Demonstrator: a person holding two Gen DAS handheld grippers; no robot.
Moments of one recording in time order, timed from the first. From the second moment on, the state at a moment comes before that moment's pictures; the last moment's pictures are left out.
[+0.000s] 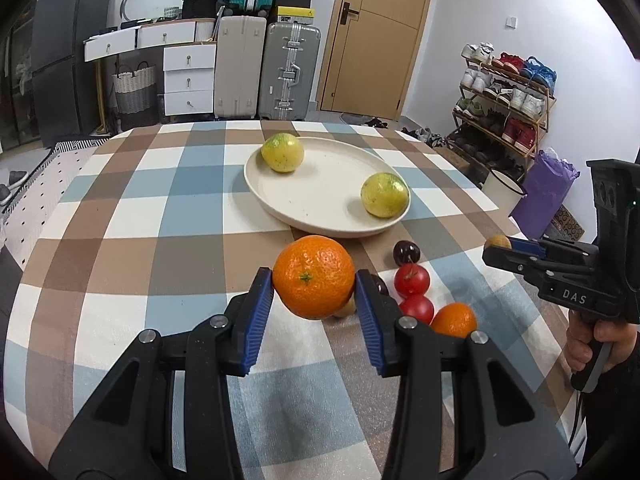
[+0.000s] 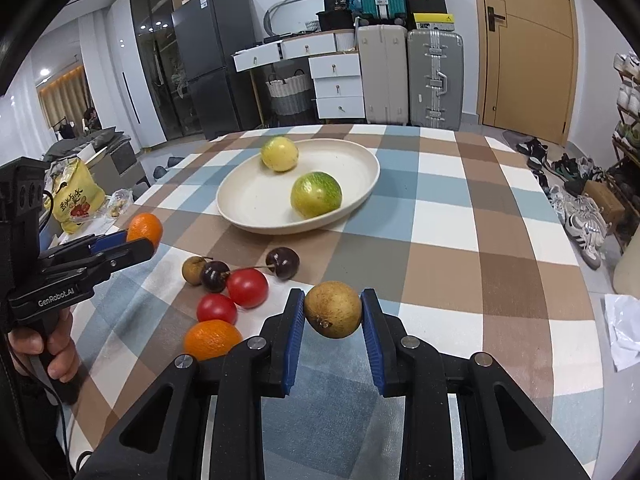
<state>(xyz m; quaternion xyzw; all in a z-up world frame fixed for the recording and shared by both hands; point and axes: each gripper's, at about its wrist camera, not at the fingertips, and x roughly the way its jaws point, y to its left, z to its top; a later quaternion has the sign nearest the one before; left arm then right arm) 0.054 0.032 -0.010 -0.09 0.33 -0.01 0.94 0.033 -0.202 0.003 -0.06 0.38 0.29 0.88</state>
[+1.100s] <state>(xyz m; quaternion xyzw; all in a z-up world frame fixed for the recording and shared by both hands) 0.141 0.039 0.019 -0.08 0.30 0.01 0.95 0.094 -0.183 0.051 -0.03 0.33 0.32 0.89</state>
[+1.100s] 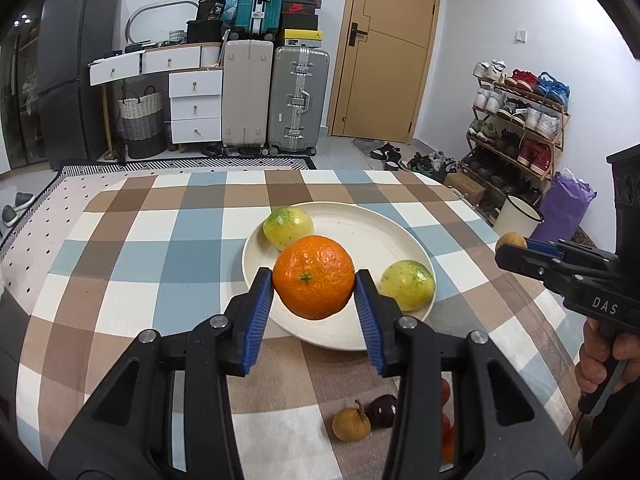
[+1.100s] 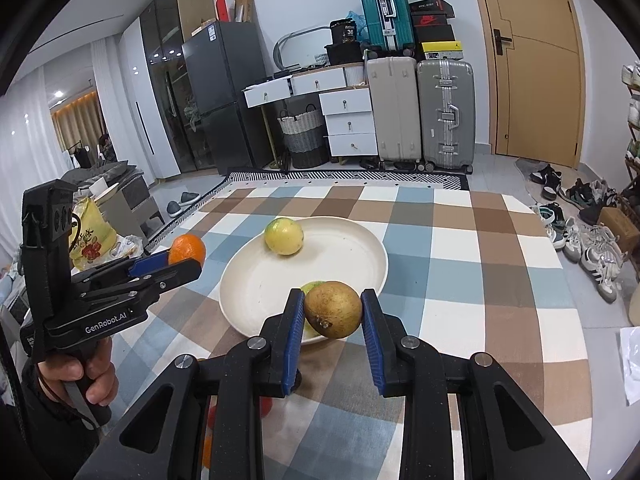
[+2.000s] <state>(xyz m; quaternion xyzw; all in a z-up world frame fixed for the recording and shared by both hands) 0.201 0.042 -0.020 -0.05 0.34 0.01 0.94 0.162 -0.152 0.013 0.00 0.37 0.33 0.87</state>
